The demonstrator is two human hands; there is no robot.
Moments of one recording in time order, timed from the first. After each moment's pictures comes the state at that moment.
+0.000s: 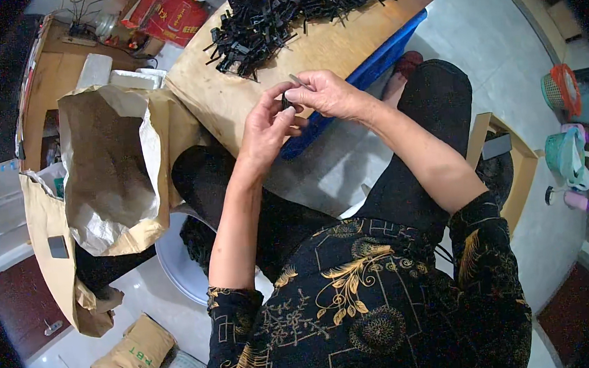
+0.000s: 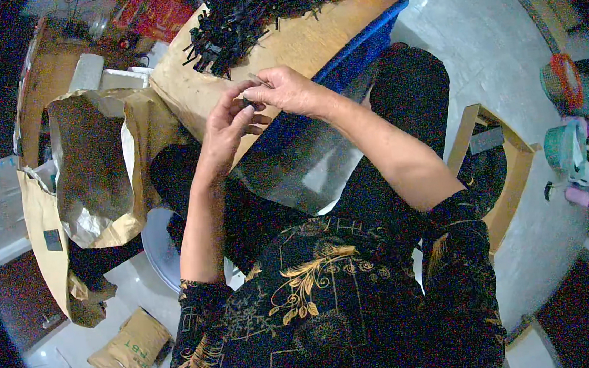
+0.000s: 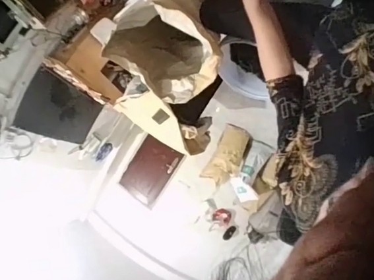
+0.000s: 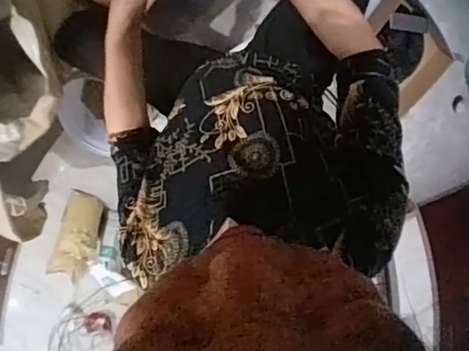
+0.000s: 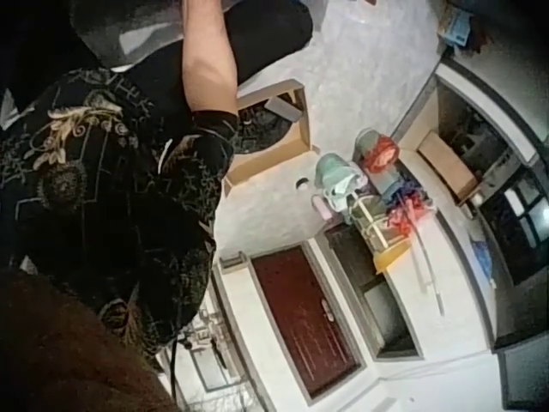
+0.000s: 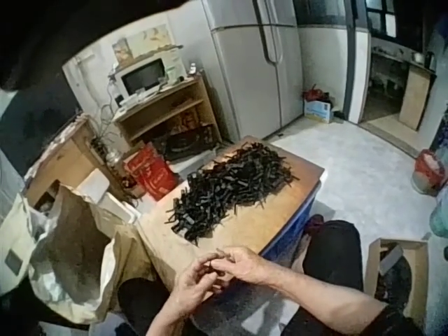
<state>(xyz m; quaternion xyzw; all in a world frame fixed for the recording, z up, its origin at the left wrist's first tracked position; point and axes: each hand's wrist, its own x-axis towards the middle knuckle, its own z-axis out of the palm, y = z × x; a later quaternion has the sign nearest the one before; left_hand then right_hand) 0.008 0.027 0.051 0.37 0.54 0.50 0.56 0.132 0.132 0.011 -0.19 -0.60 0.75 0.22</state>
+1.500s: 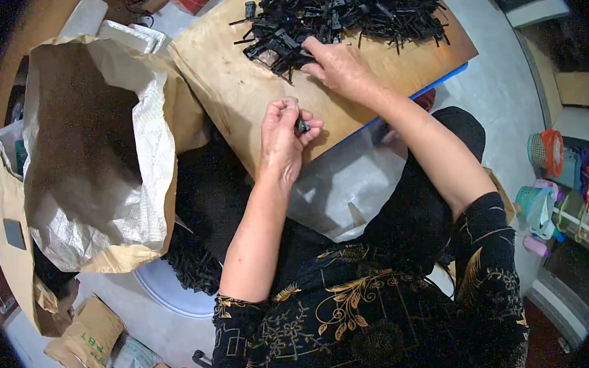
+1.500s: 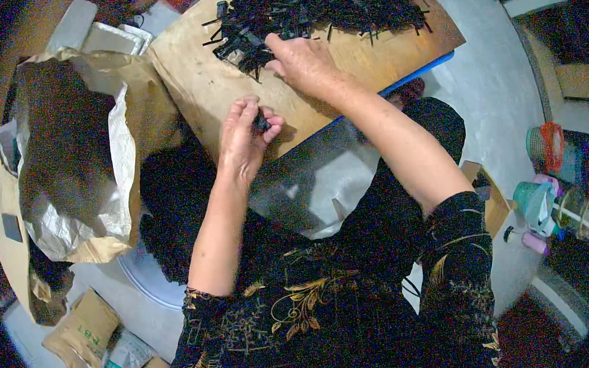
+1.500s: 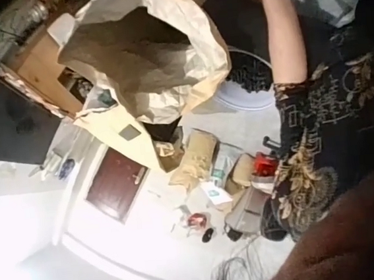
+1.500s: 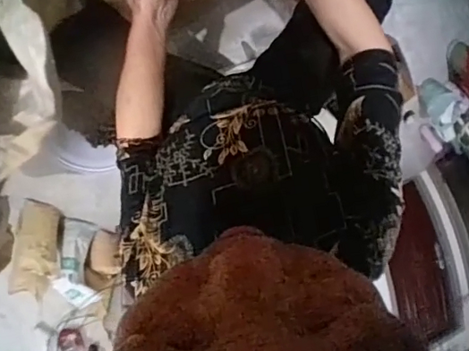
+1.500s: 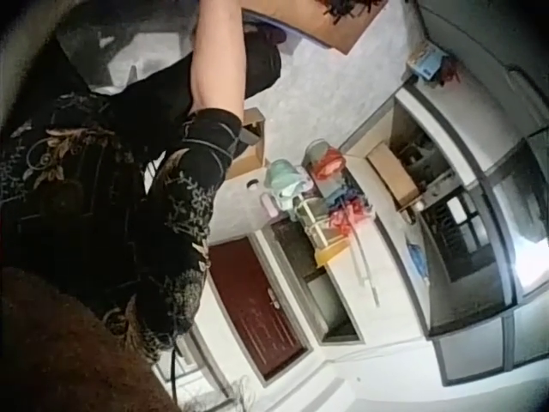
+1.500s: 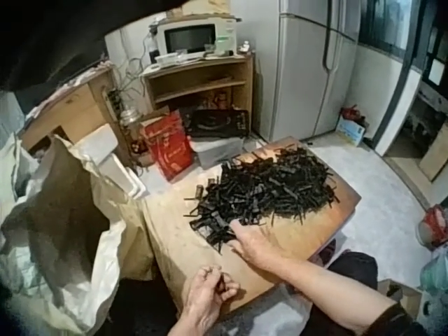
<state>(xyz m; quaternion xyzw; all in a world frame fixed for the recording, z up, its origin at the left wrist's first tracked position) -0.022 0.041 0.005 -0.01 0.49 0.67 0.56 0.046 0.200 -0.007 -0.28 -0.93 0.20 0.12</state>
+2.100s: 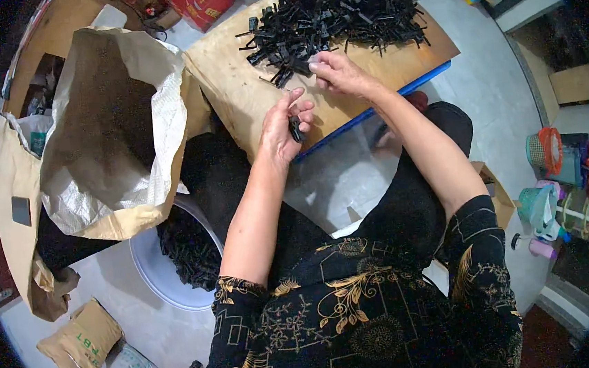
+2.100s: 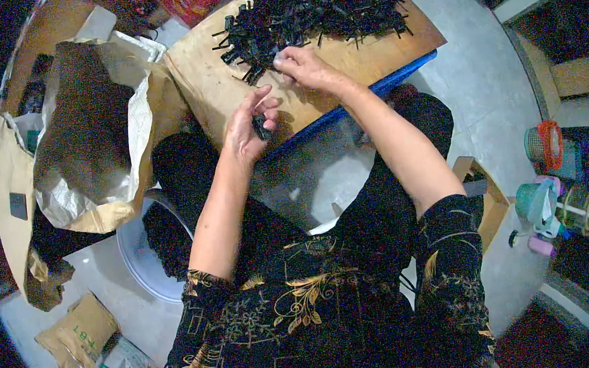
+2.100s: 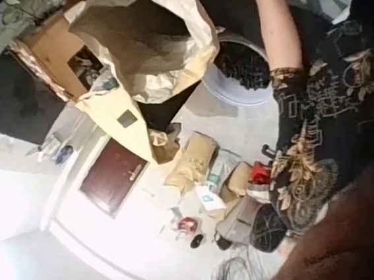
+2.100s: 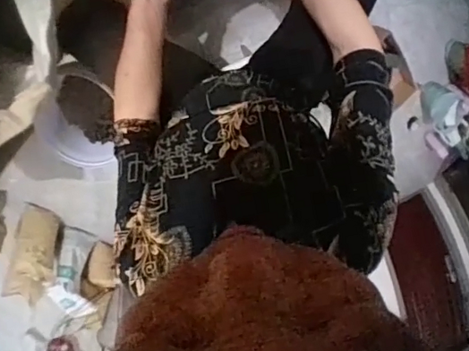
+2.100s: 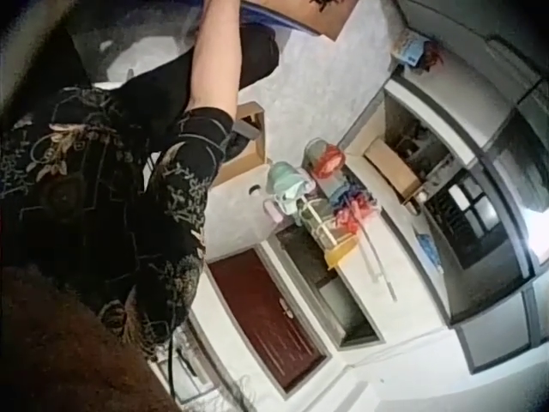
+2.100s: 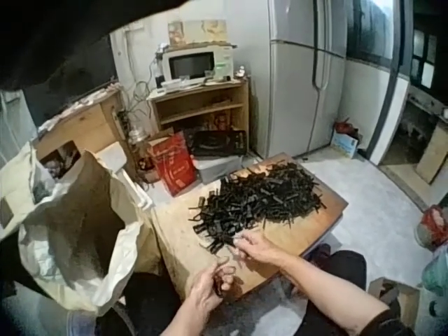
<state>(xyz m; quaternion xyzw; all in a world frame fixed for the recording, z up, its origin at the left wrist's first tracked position) -0.026 0.045 -0.006 -0.01 0.42 0.66 0.62 0.076 0.197 -0.001 -0.27 -0.71 0.64 0.12</state>
